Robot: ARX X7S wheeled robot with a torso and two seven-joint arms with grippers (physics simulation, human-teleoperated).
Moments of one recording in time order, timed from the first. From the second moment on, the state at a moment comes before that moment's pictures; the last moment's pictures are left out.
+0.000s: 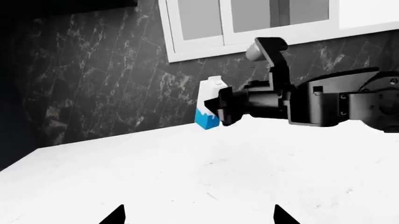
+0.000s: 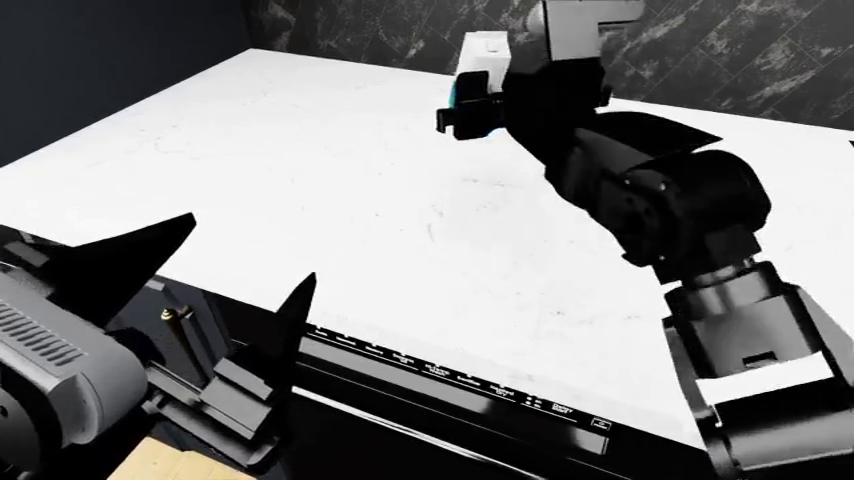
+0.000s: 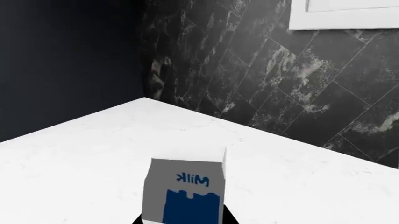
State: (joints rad) left arm -0.61 -0.73 -0.39 1.00 -1.91 -1.22 -0.76; right arm 1.32 0.22 -0.55 0.49 0.81 0.67 0.14
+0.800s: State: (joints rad) left arm -0.62 -0.74 -0.39 1.01 -1.96 -1.20 -0.80; right arm 1.23 0.35 -0.55 -0.08 0.87 0.83 0.36
